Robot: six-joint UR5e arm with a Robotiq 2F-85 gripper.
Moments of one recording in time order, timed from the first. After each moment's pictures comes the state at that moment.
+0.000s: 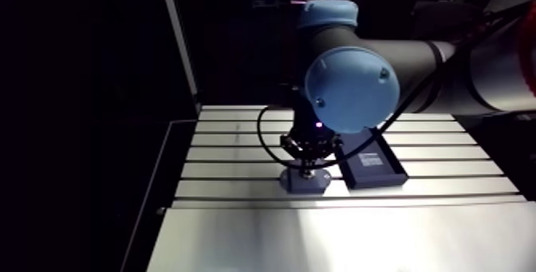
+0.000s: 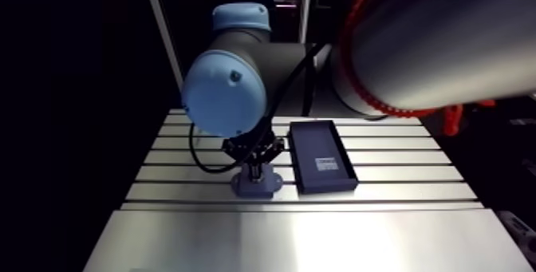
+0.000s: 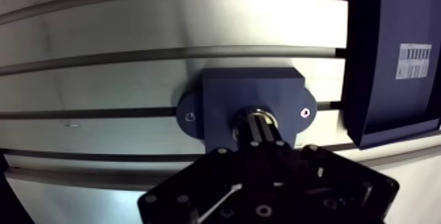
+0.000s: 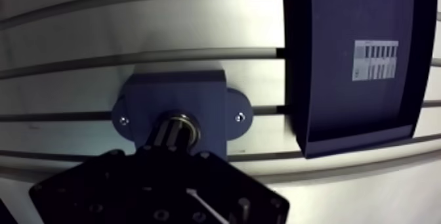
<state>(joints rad) -0.04 -1.29 2.06 -2.25 -1.60 -1.59</state>
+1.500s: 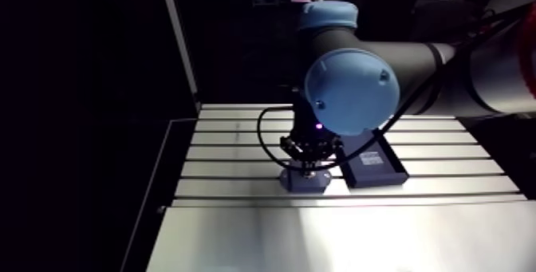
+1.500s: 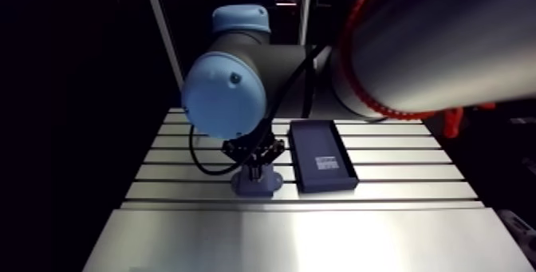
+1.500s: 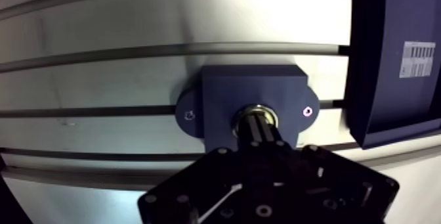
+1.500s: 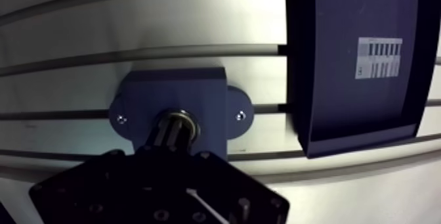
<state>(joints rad) -0.04 -1.29 2.07 -2.25 -1.61 -1.59</state>
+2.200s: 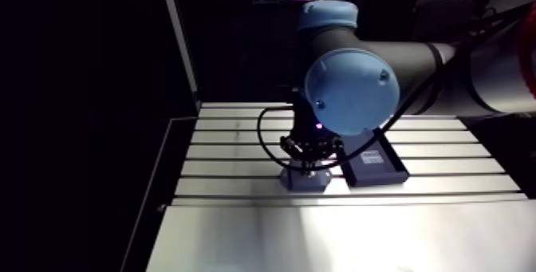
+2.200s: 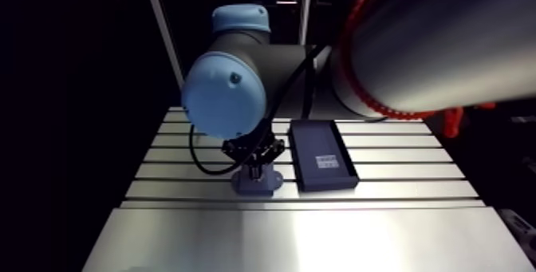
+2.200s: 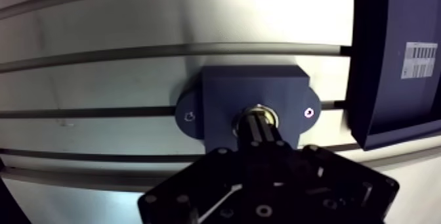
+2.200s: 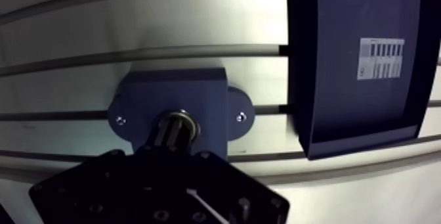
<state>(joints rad) -0.03 -1.28 2.07 -2.25 -1.61 -1.59</state>
